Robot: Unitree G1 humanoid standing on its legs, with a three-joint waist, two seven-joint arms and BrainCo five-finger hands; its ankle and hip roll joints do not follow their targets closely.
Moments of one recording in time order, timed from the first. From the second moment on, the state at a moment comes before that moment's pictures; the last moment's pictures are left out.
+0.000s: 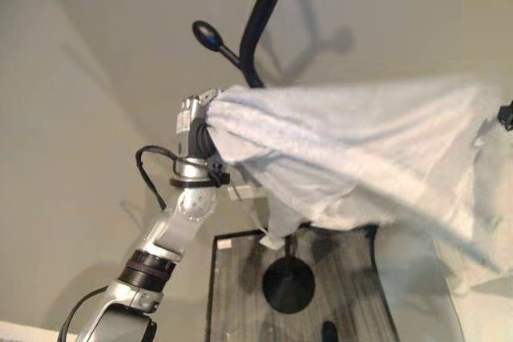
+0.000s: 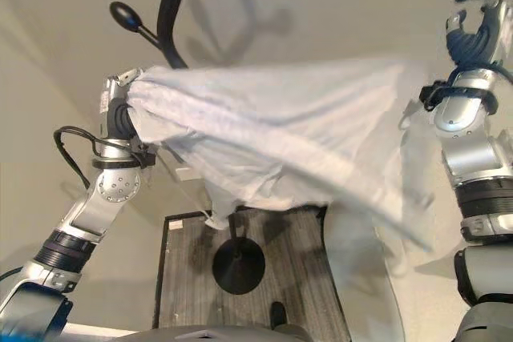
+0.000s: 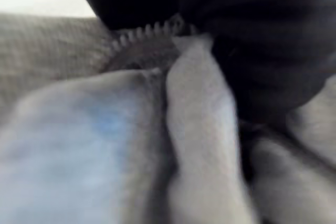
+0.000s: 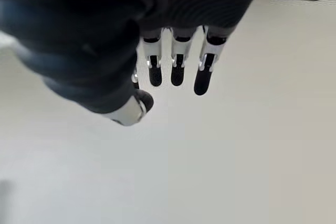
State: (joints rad) left arm -0.39 0.54 -0.25 0.11 0.32 -0.23 0.60; right arm -0.69 -0.98 0.16 0.48 0.08 -0.09 -0.58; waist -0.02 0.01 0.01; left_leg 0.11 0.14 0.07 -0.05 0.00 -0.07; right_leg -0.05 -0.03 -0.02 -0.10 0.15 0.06
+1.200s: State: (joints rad) left arm -0.35 0.70 -0.10 -0.04 0.42 -0.25 0.59; right arm -0.20 -0.70 -0.18 -0.02 -0.12 -0.13 -0.62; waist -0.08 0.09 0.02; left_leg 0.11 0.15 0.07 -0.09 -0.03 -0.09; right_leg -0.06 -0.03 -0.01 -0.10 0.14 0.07
